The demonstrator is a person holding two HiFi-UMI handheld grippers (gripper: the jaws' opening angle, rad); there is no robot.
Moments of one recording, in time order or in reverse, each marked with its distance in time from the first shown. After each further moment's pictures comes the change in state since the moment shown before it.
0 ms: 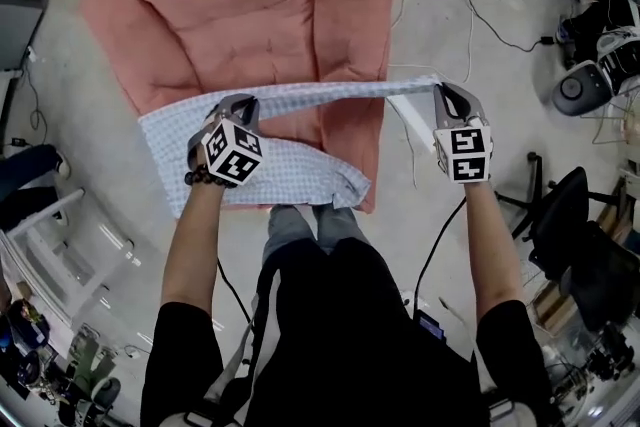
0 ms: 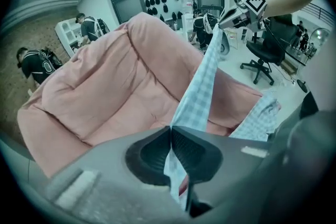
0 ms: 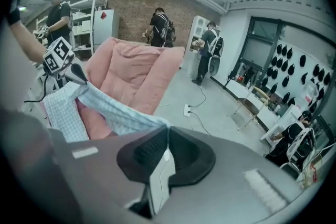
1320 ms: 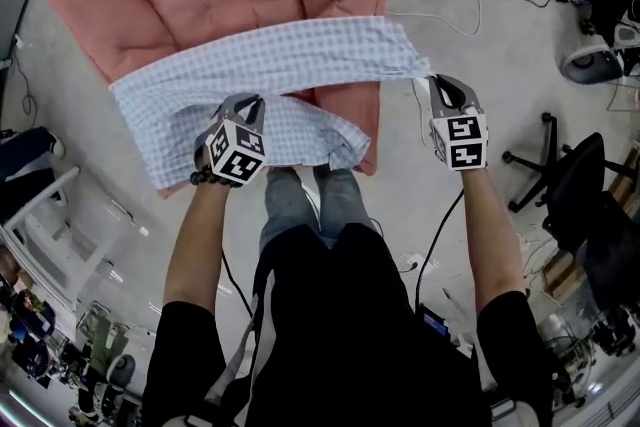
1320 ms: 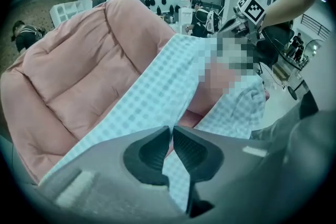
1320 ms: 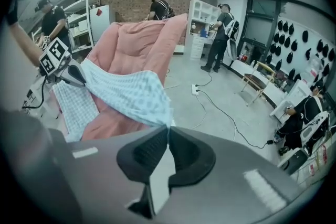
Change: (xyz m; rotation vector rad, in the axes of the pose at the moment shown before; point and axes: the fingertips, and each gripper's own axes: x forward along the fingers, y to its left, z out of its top) left arm 0.035 -0.124 -0.067 -0.059 0.058 -0.118; right arm 0.004 0.053 -0.150 0.100 0.120 0.082
